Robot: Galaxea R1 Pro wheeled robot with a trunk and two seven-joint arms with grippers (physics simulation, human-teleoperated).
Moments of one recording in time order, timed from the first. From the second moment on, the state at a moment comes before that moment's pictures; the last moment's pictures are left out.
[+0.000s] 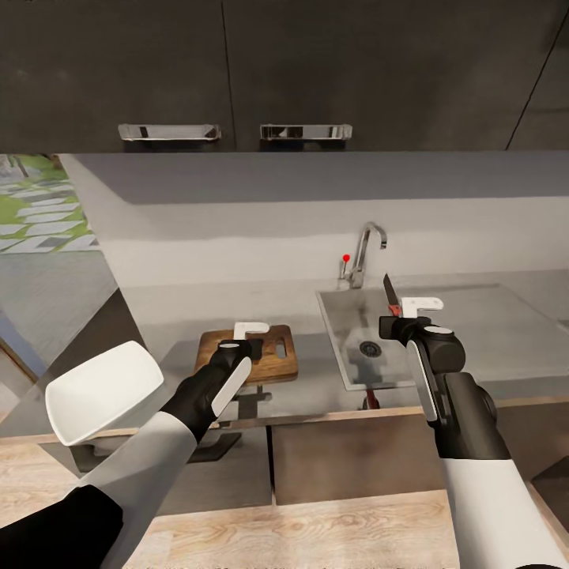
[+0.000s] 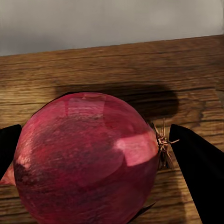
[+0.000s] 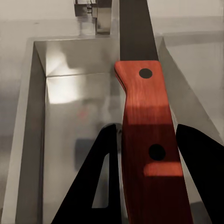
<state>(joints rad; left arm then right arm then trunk) -0.92 -0.13 -0.43 -0.80 0.45 0.50 0.47 -0.74 -0.01 0.00 -1.46 0.01 0.88 -0.12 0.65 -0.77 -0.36</state>
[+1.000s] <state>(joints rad) -0.92 -0.13 -0.44 -0.81 0.45 0.50 0.47 -0.74 -0.01 0.00 -1.46 0.01 0.88 -0.12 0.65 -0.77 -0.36</state>
